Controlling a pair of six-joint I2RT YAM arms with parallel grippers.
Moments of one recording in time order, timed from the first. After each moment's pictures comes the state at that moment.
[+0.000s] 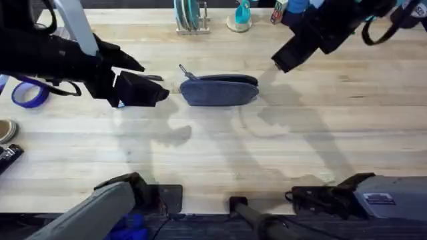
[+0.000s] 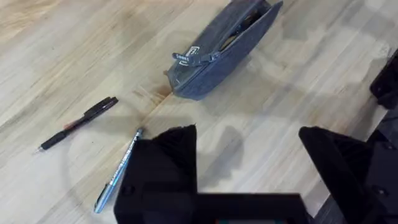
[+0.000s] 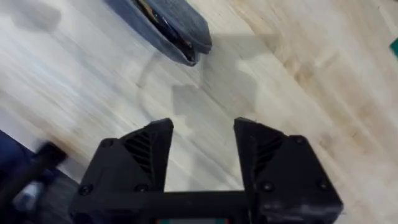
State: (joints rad) left arm 0.32 1.21 1.23 -1.40 0.74 0.95; right arm 0.46 1.53 1.75 -1.45 -0.02 -0.30
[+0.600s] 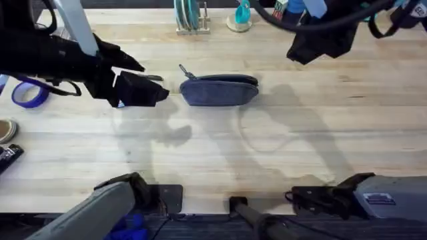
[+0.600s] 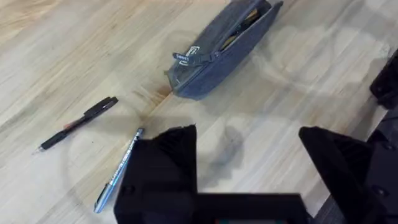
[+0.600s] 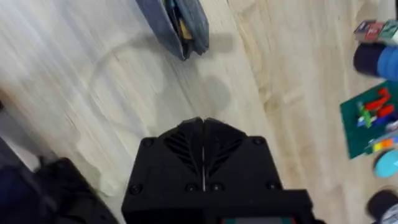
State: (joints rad) left arm 0.32 1.21 1.23 -1.40 0.74 0.95; right arm 0.46 1.53 1.75 -1.45 -0.01 -0.71
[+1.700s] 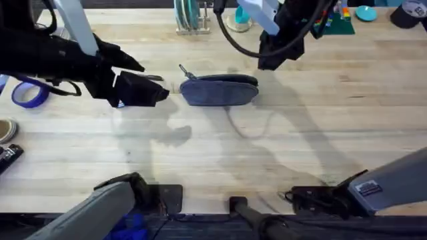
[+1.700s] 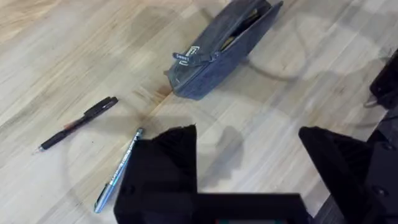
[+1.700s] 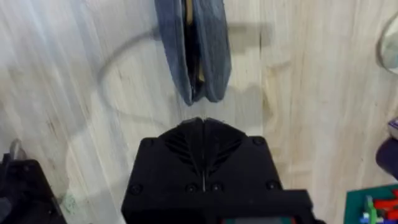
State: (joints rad) left arm 0.32 1.21 1.23 -1.40 0.74 0.95; right arm 0.46 1.77 1.75 -1.35 -0.15 -0.98
